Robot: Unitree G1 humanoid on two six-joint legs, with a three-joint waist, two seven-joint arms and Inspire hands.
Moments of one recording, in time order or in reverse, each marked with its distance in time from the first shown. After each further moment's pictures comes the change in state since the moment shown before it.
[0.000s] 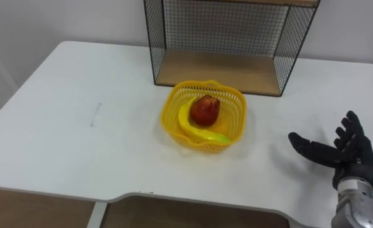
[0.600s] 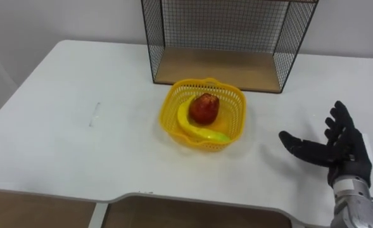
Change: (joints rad) left arm -0.049 0.000 -0.054 -0.341 0.396 -0.102 0.059; right arm 0.023 0.023 0.001 -0.031 -0.062 -0.073 0.123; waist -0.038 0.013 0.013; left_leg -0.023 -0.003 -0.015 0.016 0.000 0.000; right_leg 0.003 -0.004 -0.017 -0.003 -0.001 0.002
